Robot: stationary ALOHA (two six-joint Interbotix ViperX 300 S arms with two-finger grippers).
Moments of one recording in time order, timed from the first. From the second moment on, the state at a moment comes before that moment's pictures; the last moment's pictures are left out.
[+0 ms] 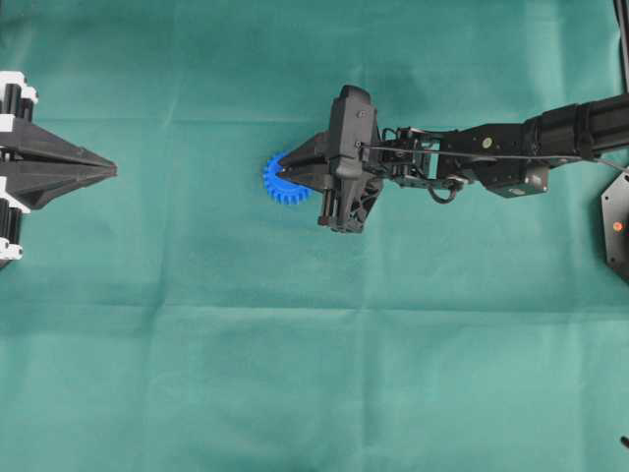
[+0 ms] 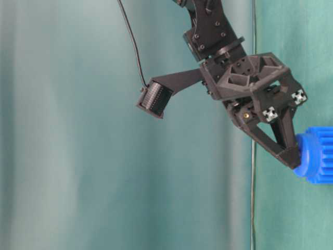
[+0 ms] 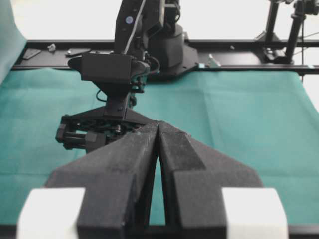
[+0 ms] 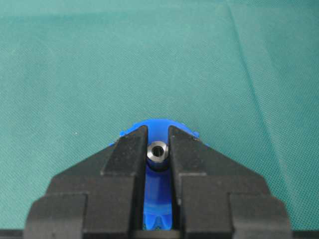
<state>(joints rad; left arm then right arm) 0.00 -0.96 1.18 0.01 -0.21 0.00 -0.12 0.29 0.64 0.04 -0.44 -0.05</state>
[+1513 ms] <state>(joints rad) 0.00 -0.96 1.18 0.01 -0.21 0.00 -0.12 0.11 0.73 0.05 -0.38 -0.05</state>
